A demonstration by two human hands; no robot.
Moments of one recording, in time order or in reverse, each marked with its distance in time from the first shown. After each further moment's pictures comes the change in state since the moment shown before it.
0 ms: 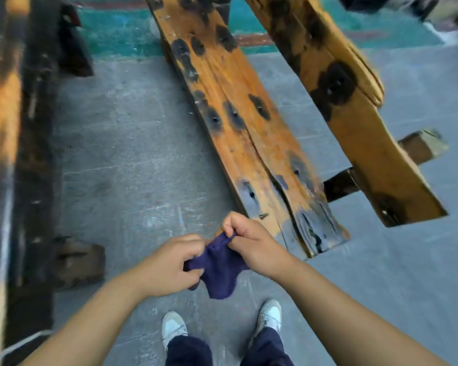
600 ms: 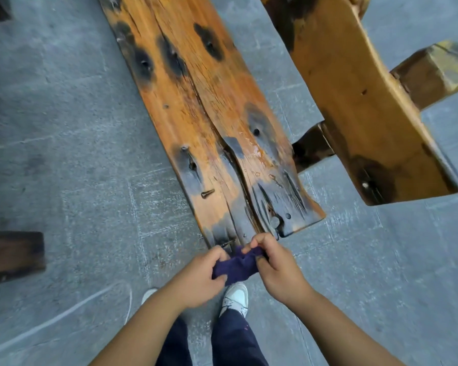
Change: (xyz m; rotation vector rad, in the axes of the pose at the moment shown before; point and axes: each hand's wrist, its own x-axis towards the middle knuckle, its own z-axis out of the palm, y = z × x) left_hand 0.195 -0.049 0.292 -0.152 -0.130 -0.404; right_hand -0.095 0.251 -0.226 -0.122 0.308 0.149
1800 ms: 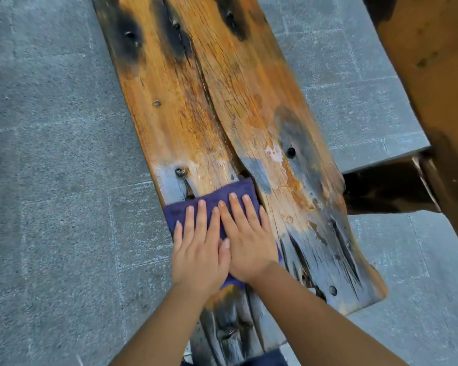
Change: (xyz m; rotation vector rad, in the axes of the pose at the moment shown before) left_hand 0.222 -0.092 -0.032 0.696 0.599 -0.146; right_hand 0.271 0.118 0.056 -1.152 -0.065 -0.212
